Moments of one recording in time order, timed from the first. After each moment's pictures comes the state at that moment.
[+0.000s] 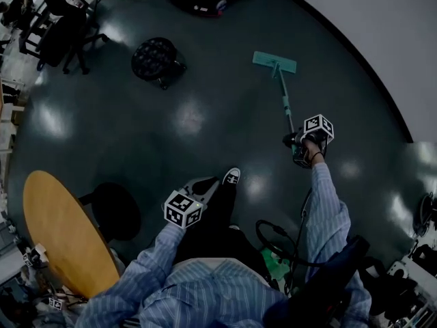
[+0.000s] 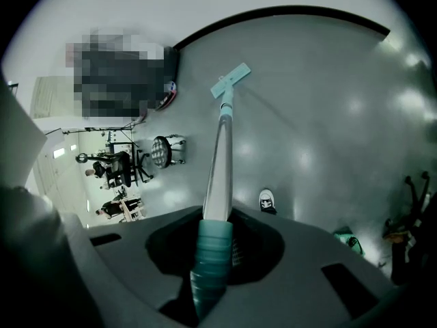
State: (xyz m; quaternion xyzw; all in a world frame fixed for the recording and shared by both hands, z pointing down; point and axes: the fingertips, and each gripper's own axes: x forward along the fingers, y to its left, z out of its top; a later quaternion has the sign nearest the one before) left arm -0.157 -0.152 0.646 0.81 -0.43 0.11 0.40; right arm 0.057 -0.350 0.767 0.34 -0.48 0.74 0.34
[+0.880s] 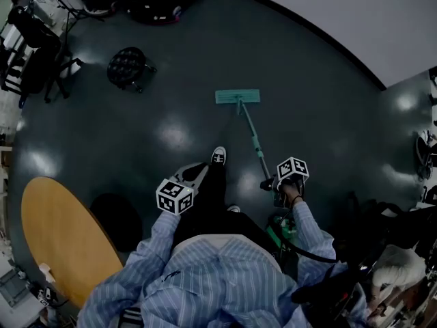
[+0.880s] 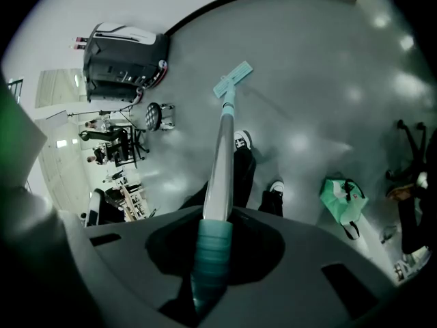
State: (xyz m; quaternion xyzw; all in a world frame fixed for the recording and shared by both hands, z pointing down) left arm -0.094 -0.011 0.596 0.85 -0.38 0.10 0.34; right arm 0.135 0.065 0.712 0.30 -0.46 0.76 0.35
